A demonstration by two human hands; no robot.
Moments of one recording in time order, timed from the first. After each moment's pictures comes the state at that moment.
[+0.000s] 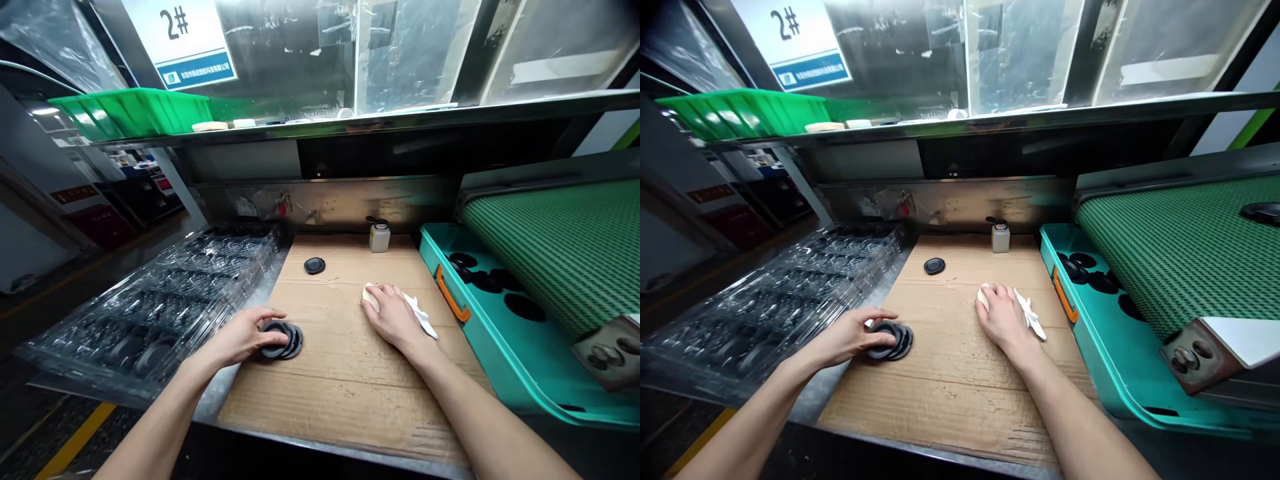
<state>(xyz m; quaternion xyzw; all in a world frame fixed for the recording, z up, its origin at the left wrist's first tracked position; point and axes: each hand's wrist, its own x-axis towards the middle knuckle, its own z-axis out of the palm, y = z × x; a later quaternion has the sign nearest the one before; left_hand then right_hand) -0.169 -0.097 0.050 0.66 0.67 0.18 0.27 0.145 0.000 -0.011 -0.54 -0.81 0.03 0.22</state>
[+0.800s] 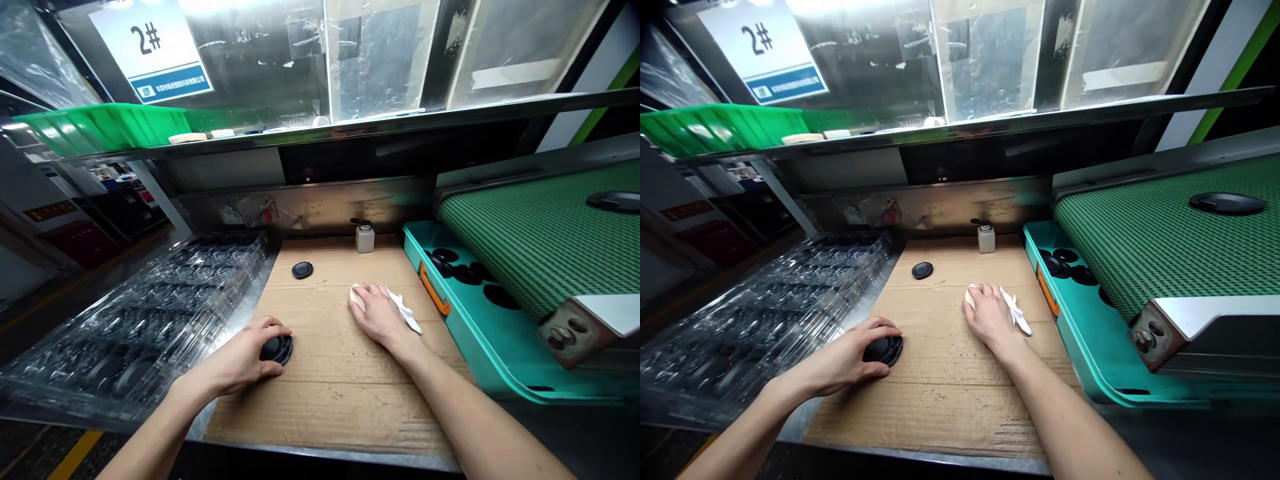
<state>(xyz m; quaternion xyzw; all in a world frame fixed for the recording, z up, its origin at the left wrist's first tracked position) -0.140 -0.107 0.059 0.78 0.58 0.08 0.23 0.145 -0.002 -0.005 -0.53 -0.81 0.04 0.22</state>
